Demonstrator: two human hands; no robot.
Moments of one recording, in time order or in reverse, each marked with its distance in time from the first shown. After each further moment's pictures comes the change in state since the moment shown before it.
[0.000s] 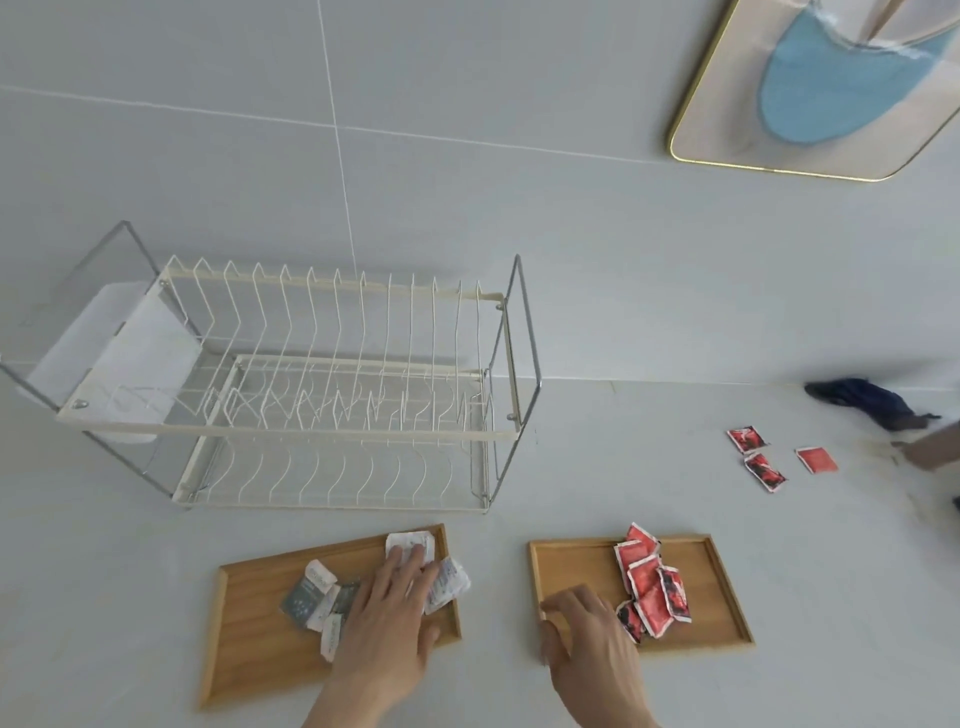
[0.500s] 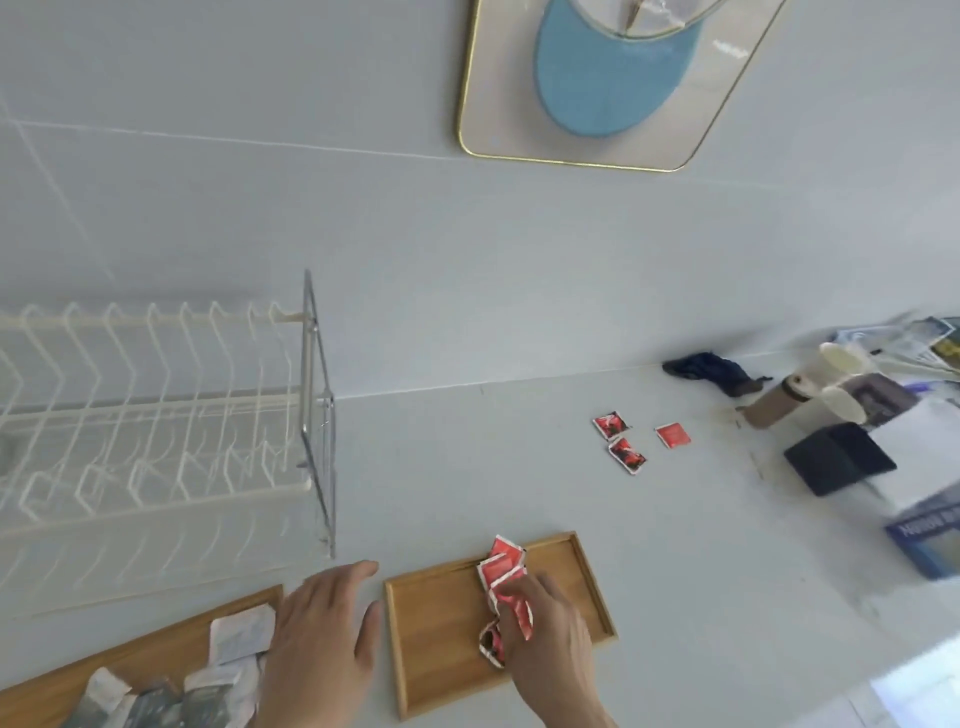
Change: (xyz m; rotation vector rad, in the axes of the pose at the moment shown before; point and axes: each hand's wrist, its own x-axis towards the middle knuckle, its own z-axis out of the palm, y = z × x) left_hand 0.044 0.119 -0.033 -0.110 0.200 -0.011; right_hand 0.022 0.080 -0.060 0.201 0.137 0.238
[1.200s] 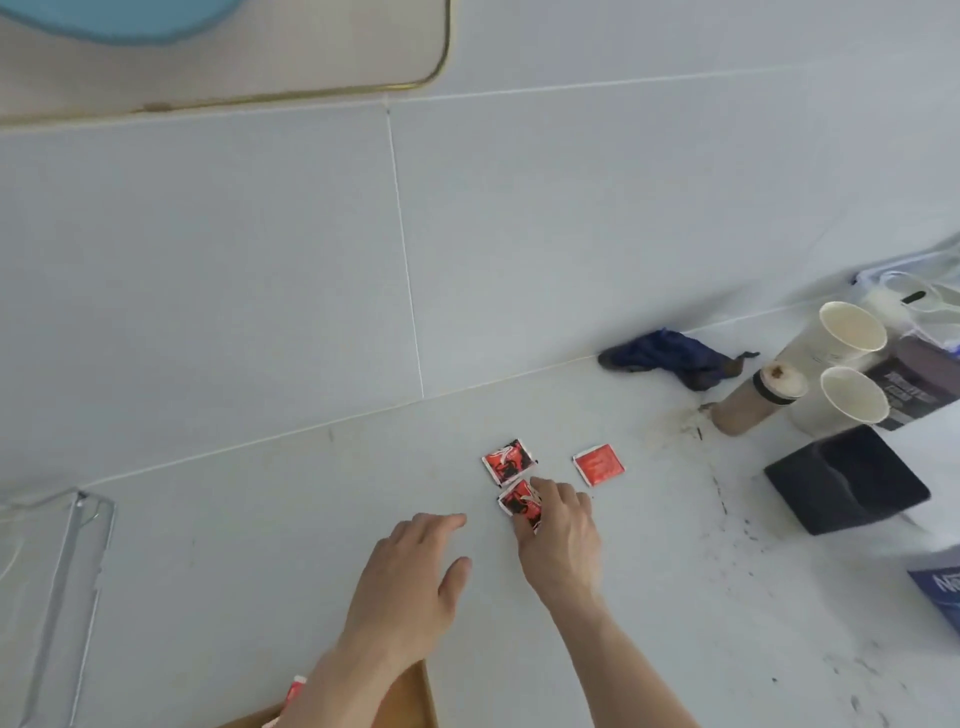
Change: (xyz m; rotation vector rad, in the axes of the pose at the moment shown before) left_hand 0.194 0.293 0.113 -0.061 -0.273 0.156; right_hand 0.255 0.188 -0.104 -0.114 0.029 0.200
